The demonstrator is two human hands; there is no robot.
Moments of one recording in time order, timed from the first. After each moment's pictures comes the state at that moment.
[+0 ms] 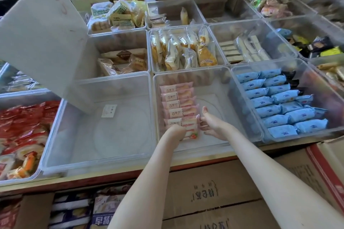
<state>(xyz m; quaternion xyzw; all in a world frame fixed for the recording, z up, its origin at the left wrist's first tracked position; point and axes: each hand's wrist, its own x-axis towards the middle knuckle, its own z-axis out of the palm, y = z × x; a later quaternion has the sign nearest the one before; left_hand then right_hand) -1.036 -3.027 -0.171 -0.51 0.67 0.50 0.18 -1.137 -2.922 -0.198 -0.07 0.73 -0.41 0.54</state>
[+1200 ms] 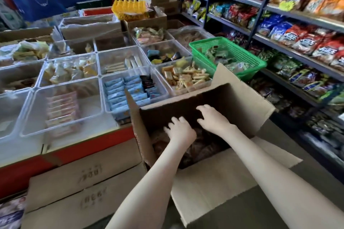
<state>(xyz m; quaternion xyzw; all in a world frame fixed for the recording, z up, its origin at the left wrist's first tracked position) -1.103 -2.441 -0.073 -0.24 0.94 0.22 0.12 -1.174 -2.343 -0.060 -0.24 0.95 -0.14 0.13</state>
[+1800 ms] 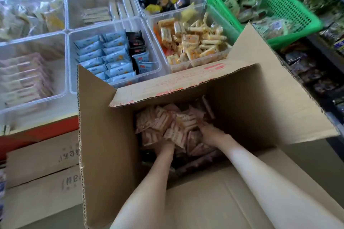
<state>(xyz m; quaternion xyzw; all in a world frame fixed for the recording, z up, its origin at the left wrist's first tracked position) -1.157 -2.457 -0.274 -0.60 0.59 0.52 0.17 -1.266 -2.330 -0.263 -0.24 0.88 -0.01 0.42</state>
